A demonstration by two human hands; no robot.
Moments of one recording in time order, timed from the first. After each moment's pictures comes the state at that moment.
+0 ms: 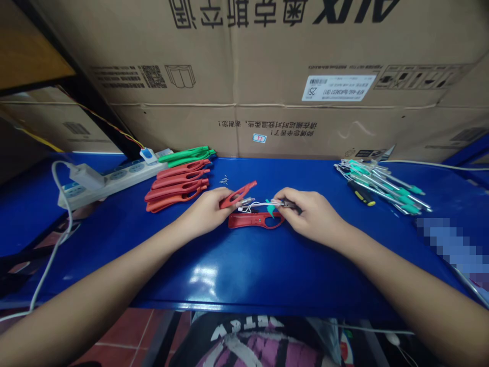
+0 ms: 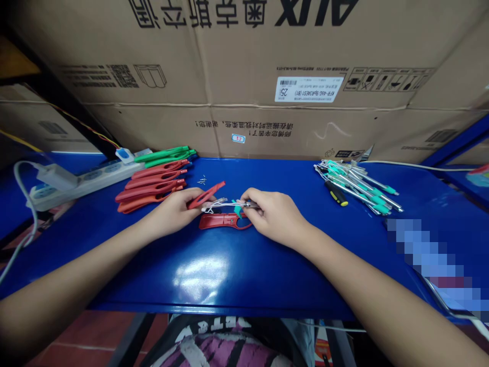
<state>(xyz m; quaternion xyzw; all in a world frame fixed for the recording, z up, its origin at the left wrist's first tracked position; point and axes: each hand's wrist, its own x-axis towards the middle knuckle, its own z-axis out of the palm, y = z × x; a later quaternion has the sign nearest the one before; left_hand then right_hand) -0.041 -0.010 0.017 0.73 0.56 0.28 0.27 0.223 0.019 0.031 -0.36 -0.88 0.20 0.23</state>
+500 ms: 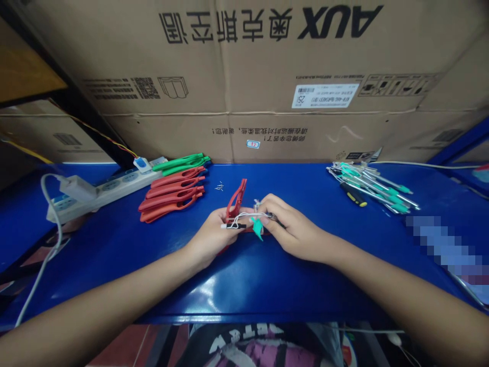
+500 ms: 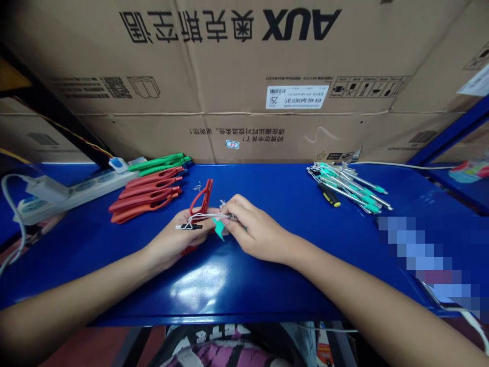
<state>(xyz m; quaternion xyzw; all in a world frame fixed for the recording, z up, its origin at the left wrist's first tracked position) 0.009 -0.042 0.024 0.41 0.50 0.45 0.62 0.207 0.003 0.033 -0.23 -0.87 0.35 0.27</state>
